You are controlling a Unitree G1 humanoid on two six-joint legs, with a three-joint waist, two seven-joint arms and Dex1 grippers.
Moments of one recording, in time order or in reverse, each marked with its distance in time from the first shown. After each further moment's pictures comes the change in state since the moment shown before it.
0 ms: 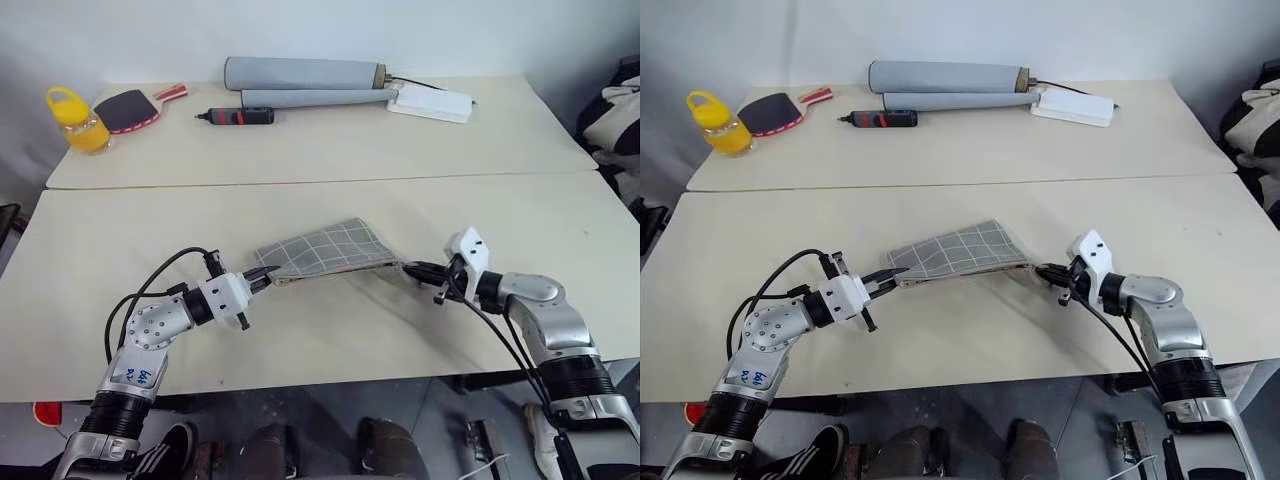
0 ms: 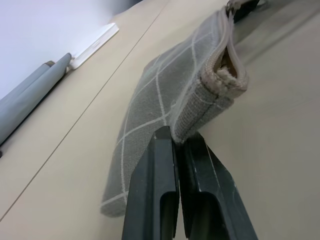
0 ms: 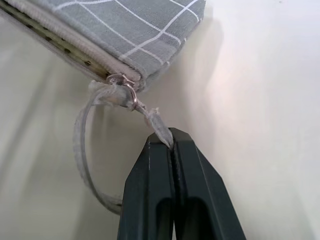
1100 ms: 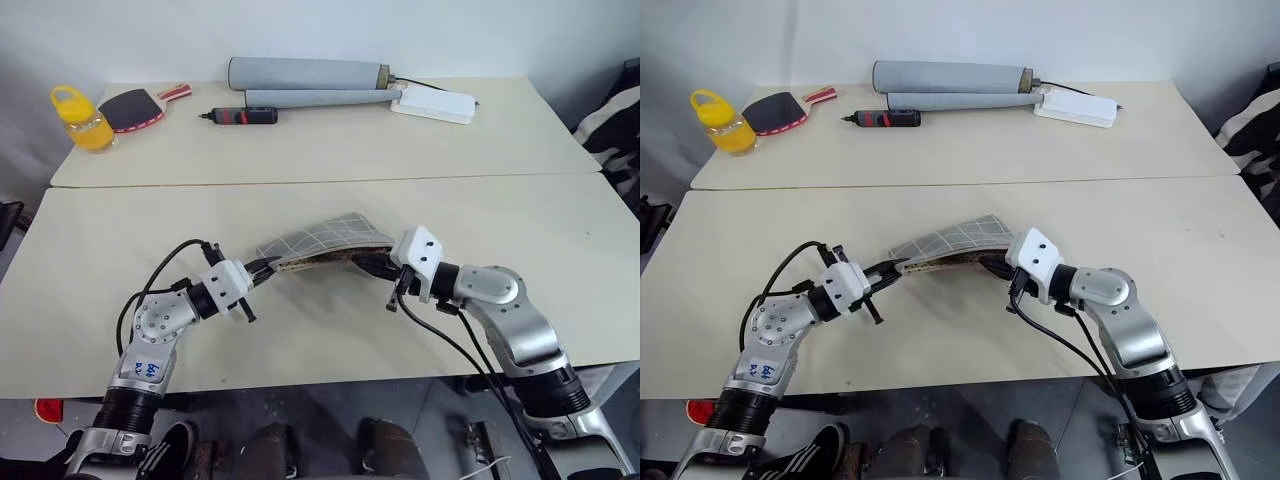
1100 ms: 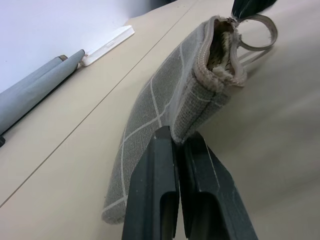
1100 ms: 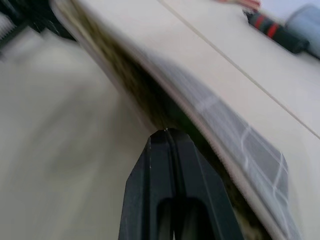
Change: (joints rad) left arm -0.027 -0.060 0.015 0.006 -0.049 0.075 0.007; right arm 0.013 0.074 0.162 -0.372 -0.165 -0.047 -0.134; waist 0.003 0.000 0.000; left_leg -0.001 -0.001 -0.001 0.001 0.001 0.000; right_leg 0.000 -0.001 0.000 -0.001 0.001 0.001
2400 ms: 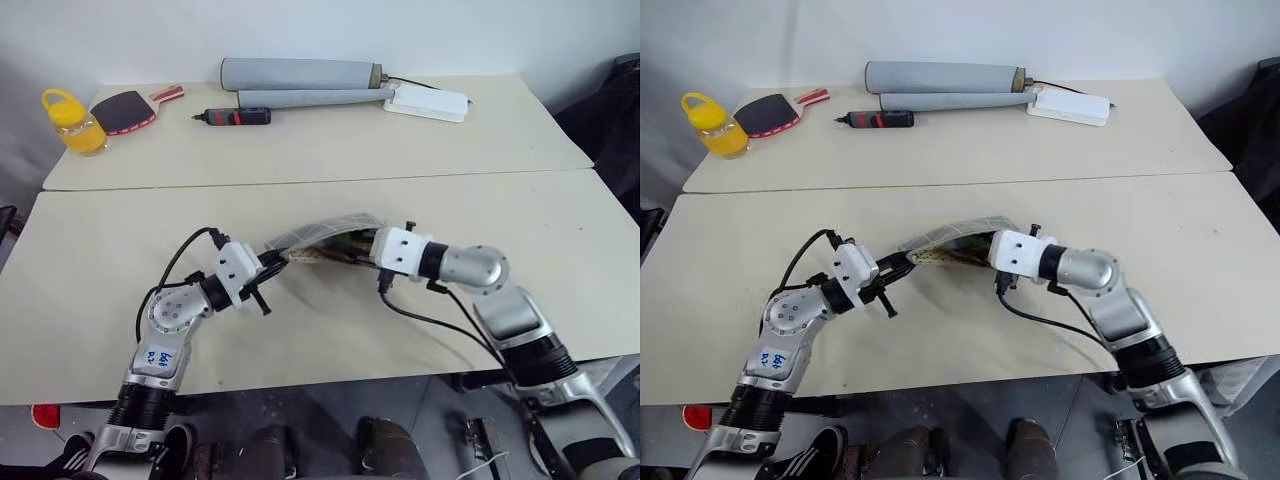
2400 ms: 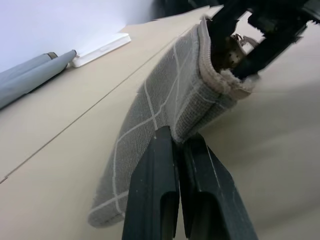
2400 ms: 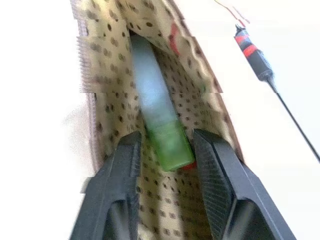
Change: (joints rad) left arm -0.029 -0.068 -0.003 -0.129 -0.125 0.291 -0.021; right arm -0.177 -0.074 0.054 0.133 -0.171 -0.229 0.078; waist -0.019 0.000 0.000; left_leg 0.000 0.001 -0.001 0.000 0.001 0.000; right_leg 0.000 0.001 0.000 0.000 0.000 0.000
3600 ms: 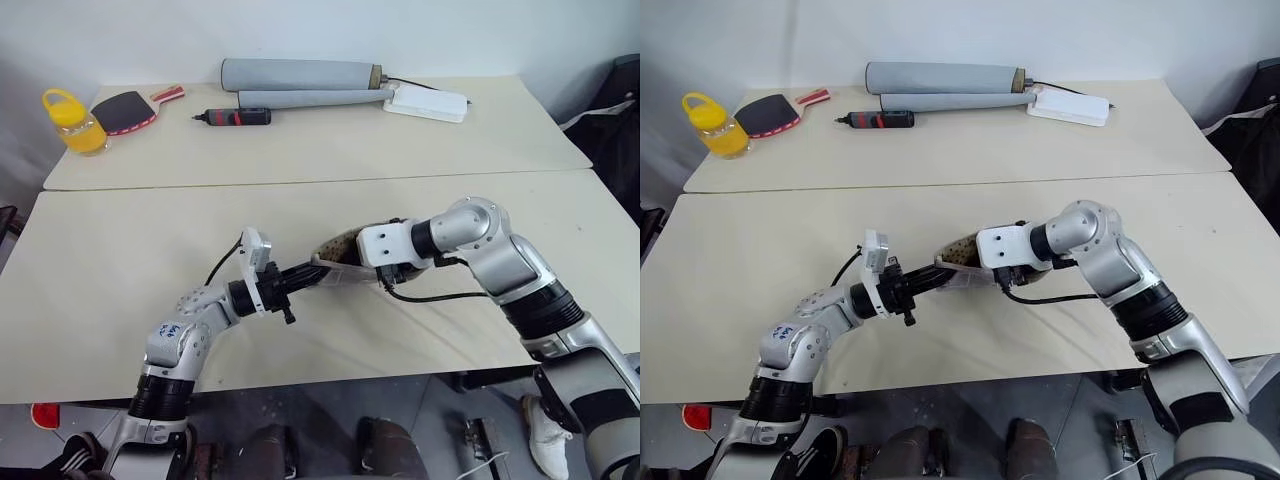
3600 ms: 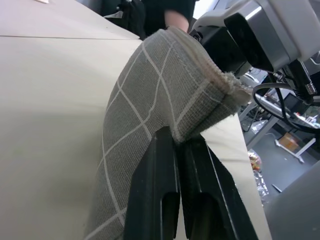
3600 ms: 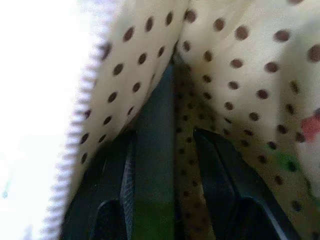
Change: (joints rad) left arm -0.059 -0.098 0.017 -0.067 -0.383 0.619 -0.111; right arm -0.246 -0.027 0.185 0.086 -0.146 0.154 0.363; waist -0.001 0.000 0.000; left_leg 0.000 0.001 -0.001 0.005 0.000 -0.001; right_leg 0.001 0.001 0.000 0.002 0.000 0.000
